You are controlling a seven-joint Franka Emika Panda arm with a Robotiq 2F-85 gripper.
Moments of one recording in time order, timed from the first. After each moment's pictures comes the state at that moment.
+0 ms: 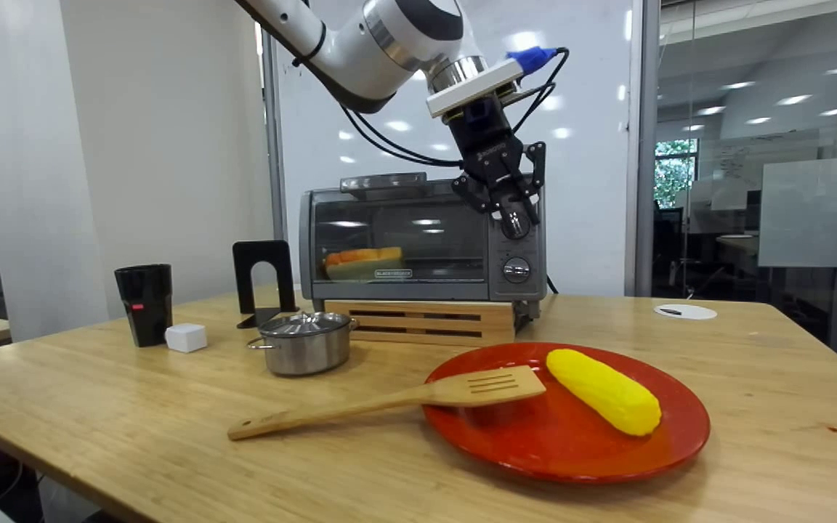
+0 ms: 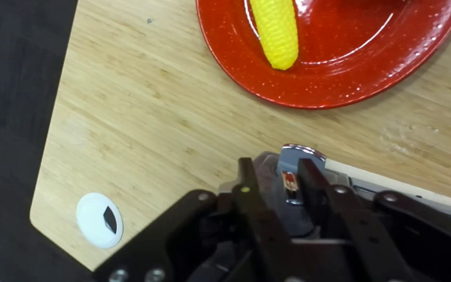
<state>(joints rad) -0.35 0.55 -0.15 -1.48 -0.37 2.17 -0.59</state>
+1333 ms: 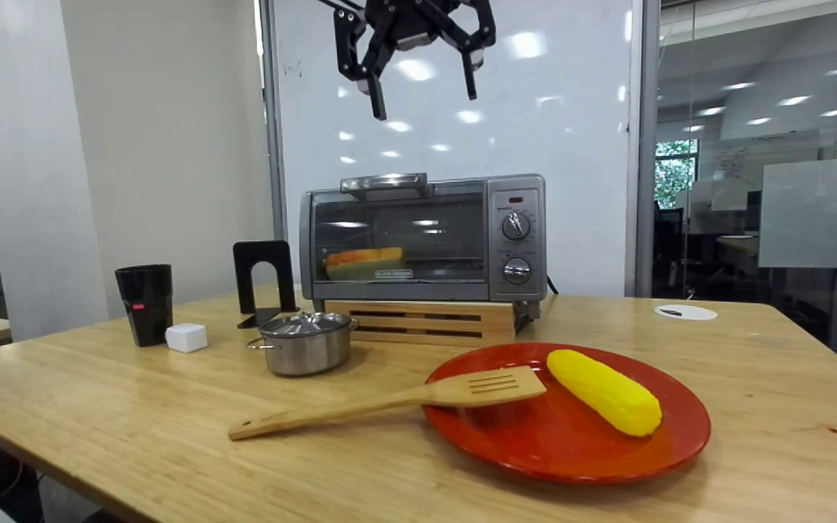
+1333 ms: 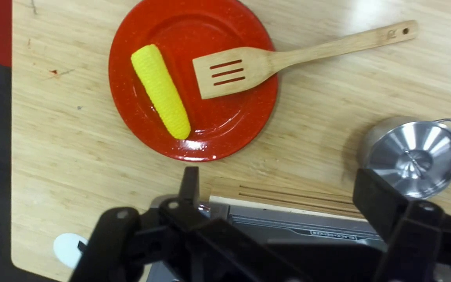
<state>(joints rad) -0.34 -0.06 -0.25 -1.98 -0.11 2.04 -0.72</state>
